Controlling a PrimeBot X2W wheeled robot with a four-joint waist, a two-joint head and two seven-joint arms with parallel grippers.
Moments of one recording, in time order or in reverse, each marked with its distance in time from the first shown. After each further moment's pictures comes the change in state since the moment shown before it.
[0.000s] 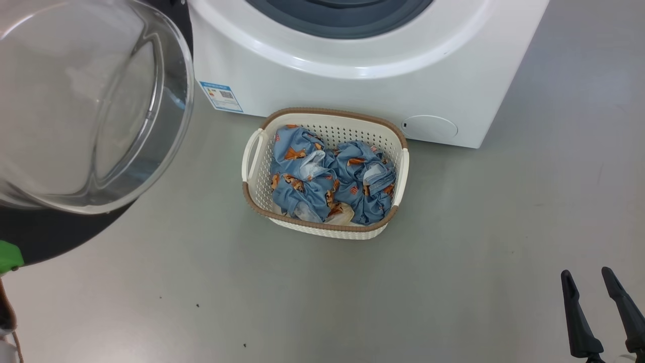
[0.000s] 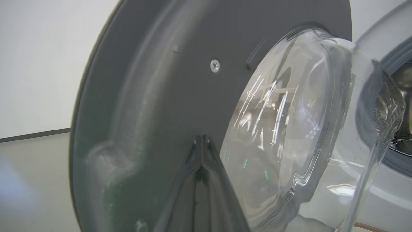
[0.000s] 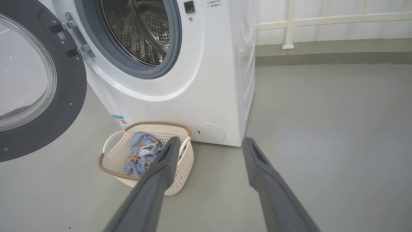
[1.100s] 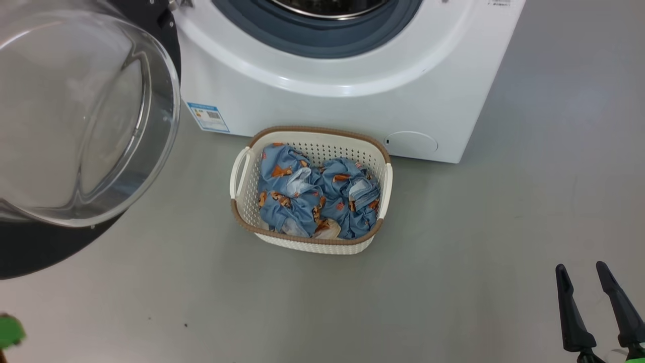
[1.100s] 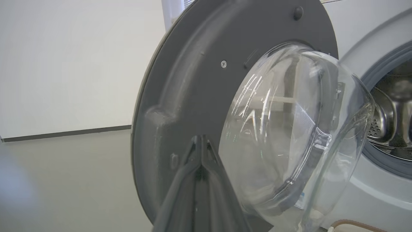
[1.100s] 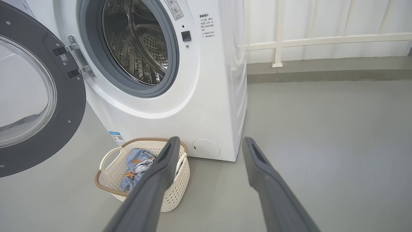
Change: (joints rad) left arm 0.247 -0.168 0.264 -0.278 0.158 -0.084 0.001; right arm -0.021 0.024 0.002 -0.003 -0.007 0.000 0.000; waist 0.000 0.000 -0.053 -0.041
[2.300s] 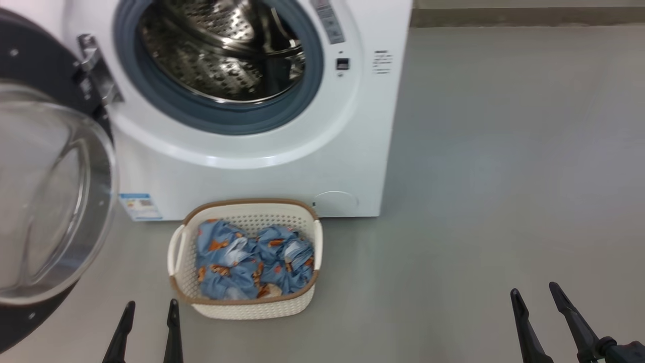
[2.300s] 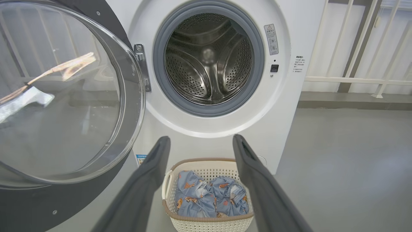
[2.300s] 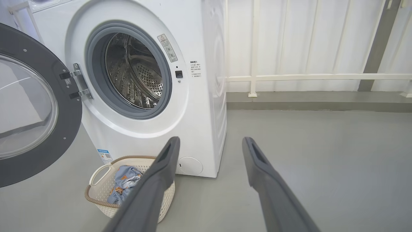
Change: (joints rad) left arm 0.362 -0.096 -0.504 -0.195 0.039 -0.020 0.000; right arm 0.046 0.039 0.098 -0.002 -0.075 0.000 0.000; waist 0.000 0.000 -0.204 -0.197
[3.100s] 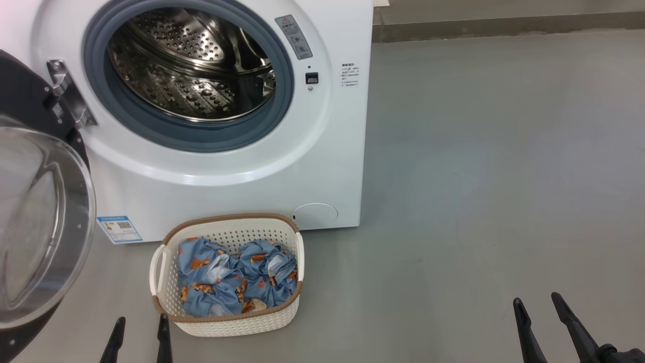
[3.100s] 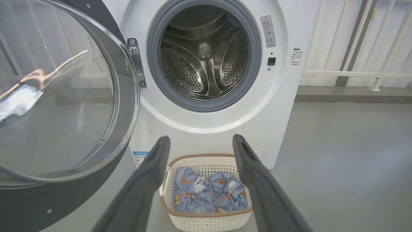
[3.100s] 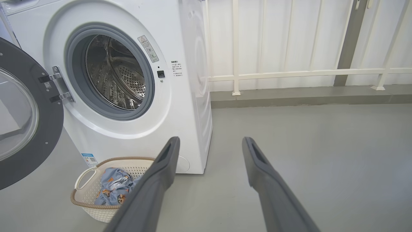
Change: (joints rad) left arm 0.021 0.011 0.020 0.053 -0.008 0.023 0.000; right arm 0.016 0.008 -0.010 0.028 0.000 0.000 0.000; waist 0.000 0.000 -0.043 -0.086
